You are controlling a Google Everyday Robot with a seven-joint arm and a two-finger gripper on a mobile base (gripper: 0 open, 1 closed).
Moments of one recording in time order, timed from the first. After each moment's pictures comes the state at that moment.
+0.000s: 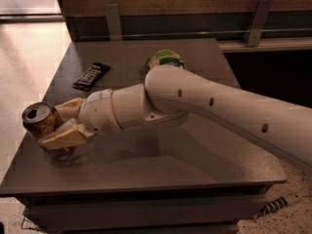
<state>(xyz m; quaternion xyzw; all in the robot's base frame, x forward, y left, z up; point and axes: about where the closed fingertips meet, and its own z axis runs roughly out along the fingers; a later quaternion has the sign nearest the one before) 0.431 0.213 0.878 -0.60 0.51 0.44 0.44</state>
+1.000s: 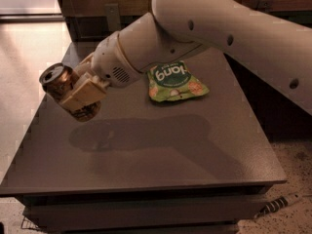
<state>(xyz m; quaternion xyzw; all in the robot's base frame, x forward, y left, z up) 0.473 0.158 0.941 -0.65 0.58 0.32 0.36</state>
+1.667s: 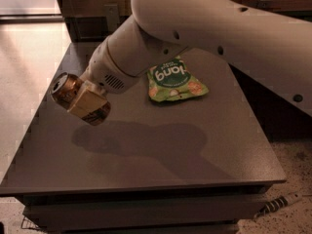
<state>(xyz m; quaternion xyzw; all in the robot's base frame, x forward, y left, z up) 0.474 0.149 0.924 -0.66 0.64 0.22 0.33</state>
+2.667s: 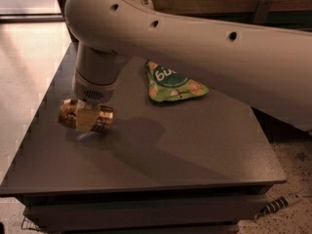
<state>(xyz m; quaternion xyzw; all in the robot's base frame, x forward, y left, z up) 0.486 0.162 0.855 -0.73 0.65 0.10 0.19</state>
